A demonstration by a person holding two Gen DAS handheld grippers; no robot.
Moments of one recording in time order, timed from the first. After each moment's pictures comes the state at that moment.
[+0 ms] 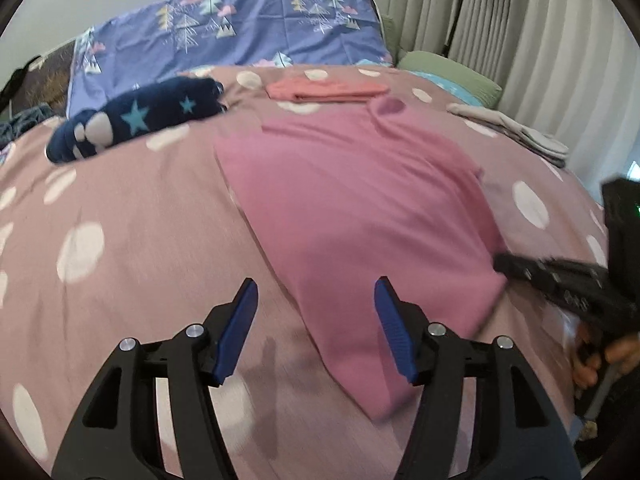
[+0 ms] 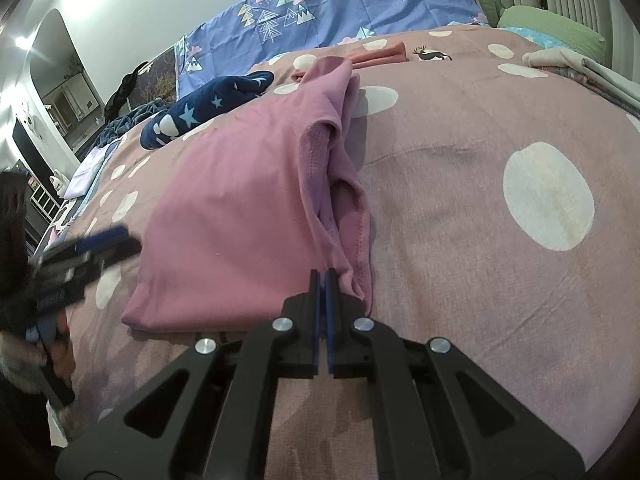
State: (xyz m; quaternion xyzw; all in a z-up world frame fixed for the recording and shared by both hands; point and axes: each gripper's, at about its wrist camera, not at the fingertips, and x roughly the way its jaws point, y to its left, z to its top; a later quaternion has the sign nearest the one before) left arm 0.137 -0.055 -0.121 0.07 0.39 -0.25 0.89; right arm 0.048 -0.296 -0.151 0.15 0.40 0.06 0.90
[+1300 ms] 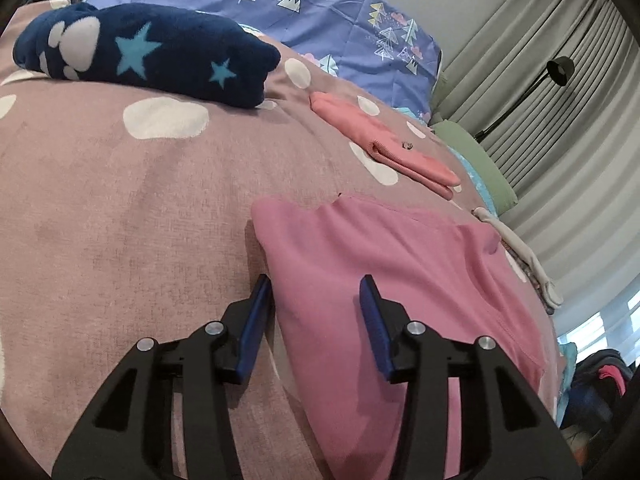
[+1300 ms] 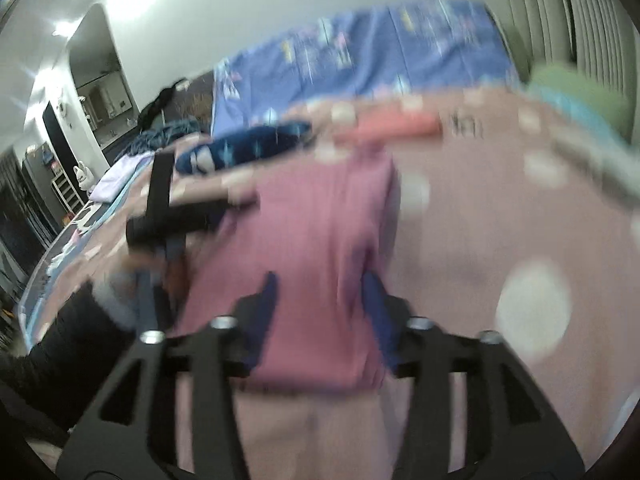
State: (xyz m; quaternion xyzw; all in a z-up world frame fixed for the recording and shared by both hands) left arm 0.302 -0.033 -0.166 -0.17 0.42 -0.26 0.85; right arm 0.064 -0.297 -0.078 0.10 0.32 0.10 0.94
